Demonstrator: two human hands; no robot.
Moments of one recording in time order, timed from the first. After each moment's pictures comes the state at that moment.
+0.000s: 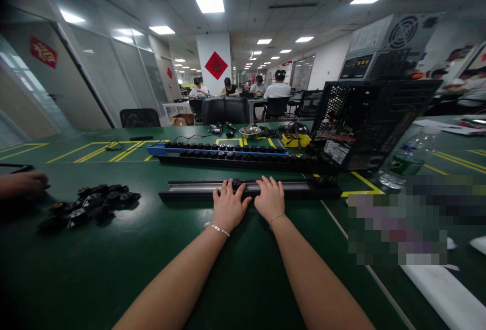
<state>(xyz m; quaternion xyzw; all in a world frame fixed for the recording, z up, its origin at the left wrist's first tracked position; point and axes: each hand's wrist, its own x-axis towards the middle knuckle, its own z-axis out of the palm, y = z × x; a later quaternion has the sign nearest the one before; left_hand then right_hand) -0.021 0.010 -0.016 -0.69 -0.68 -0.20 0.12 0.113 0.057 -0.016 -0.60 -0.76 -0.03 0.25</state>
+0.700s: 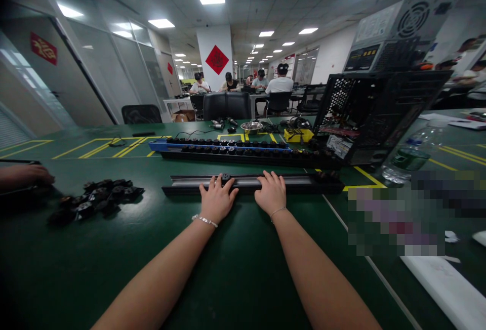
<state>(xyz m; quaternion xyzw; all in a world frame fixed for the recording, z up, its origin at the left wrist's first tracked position) -0.057 0.006 -0.012 -0.67 -0.71 -0.16 0.12 0.111 0.057 -0.017 -0.61 -0.76 -0.04 0.24</state>
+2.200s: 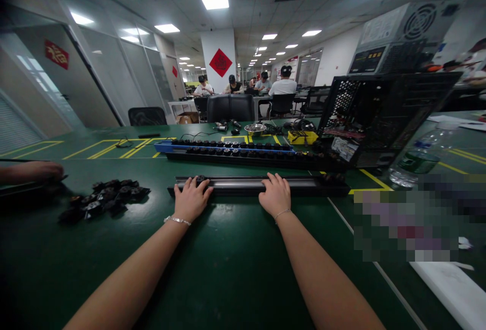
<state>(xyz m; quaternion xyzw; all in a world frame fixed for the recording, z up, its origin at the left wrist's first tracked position) -0.140 -0.008 -0.006 -0.64 -0.75 -0.12 0.14 0.112 0.056 -0.016 -0.60 -0.76 -0.04 0.23</state>
